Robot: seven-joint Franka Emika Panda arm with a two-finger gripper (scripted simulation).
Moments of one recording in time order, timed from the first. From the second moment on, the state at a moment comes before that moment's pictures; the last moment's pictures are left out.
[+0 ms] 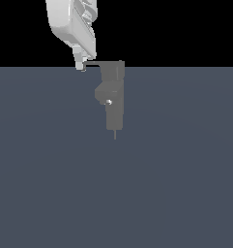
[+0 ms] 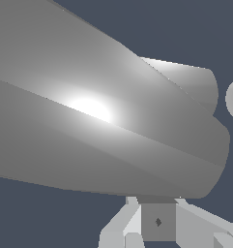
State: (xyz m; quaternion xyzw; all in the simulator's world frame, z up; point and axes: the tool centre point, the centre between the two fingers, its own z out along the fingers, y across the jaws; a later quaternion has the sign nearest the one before) arm -0.046 0.090 0.289 0.67 -0.73 -0.07 0.07
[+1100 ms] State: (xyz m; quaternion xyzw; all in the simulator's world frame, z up) arm -0.079 0.024 0.294 0.69 -0.72 -0.08 0.07
